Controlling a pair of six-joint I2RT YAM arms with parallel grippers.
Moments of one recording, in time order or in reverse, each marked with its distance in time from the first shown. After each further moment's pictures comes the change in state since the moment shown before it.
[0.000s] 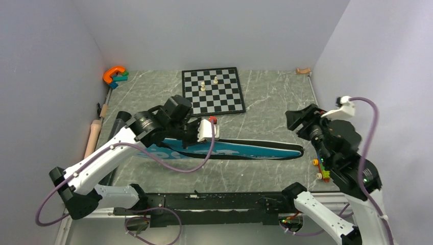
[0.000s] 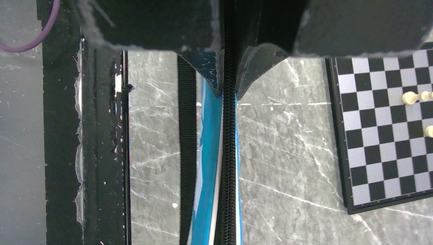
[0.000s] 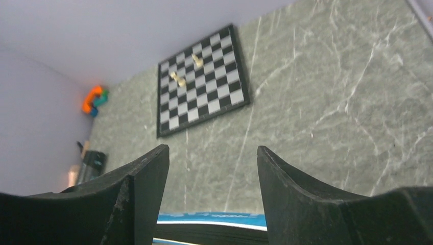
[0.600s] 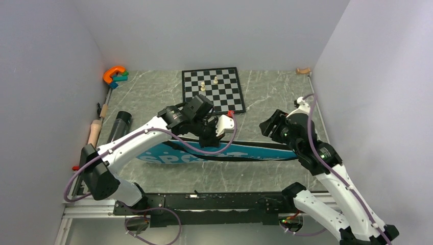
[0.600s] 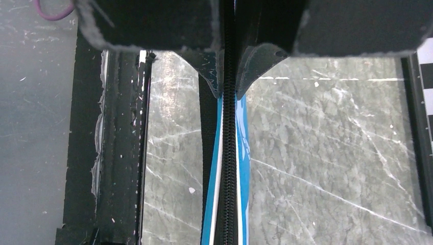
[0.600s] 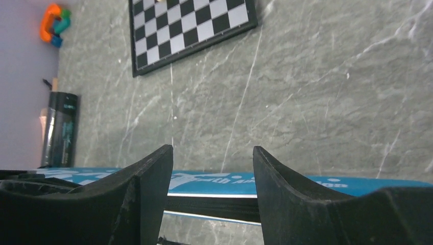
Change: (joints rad) left arm -0.031 0.267 0.019 0.113 0.054 -0.170; right arm 0.000 0.075 -0.370 0.157 -0.202 0.089
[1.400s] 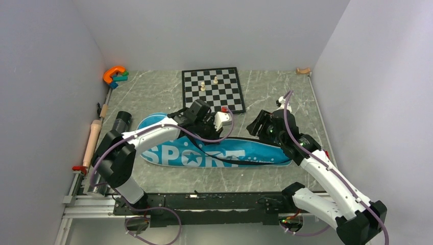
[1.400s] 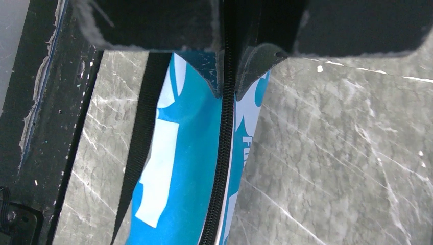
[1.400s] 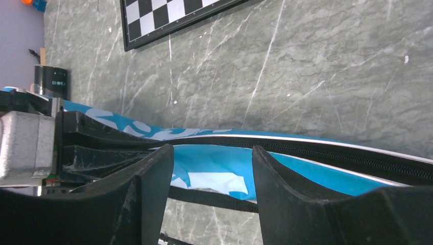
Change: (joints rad) left arm 0.127 0.164 -0.225 0.417 0.032 -0.160; right arm 0.001 0.179 -0.135 0.209 -0.124 0.032
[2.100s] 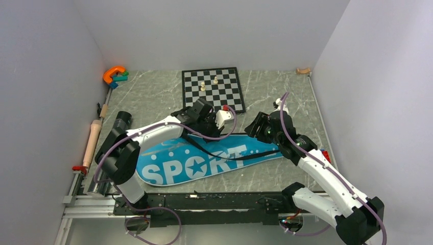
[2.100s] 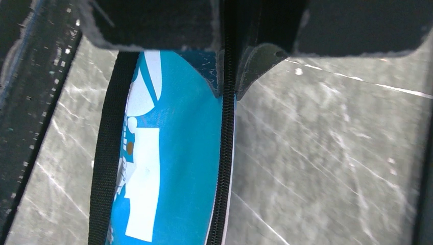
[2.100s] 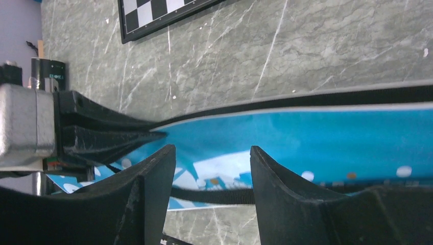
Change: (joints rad) left arm 0.002 0.024 -0.011 0.033 -0.084 -0.026; right arm 0.002 0.025 -0.052 0.063 -0.036 0.008
